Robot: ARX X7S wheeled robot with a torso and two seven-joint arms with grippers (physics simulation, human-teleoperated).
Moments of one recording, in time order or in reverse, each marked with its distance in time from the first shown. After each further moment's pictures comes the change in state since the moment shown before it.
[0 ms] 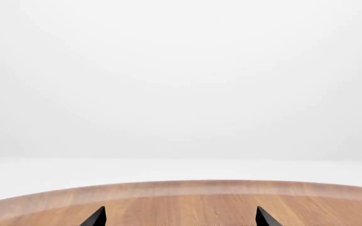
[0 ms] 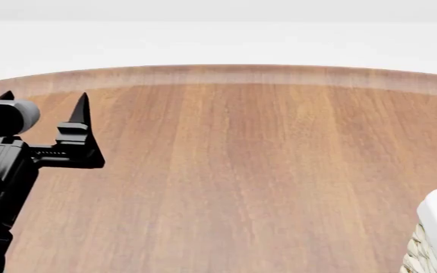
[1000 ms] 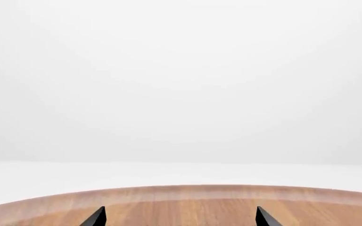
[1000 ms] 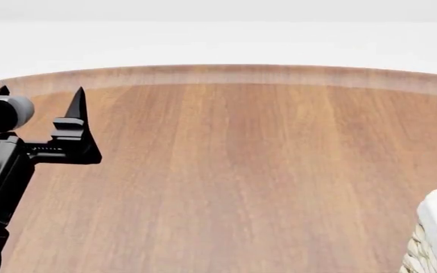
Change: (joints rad) left arm -0.006 0.012 -0.022 0.024 0.013 -0.026 0.008; right arm -0.082 0.099 0.333 -0.025 0.298 0.178 0.356
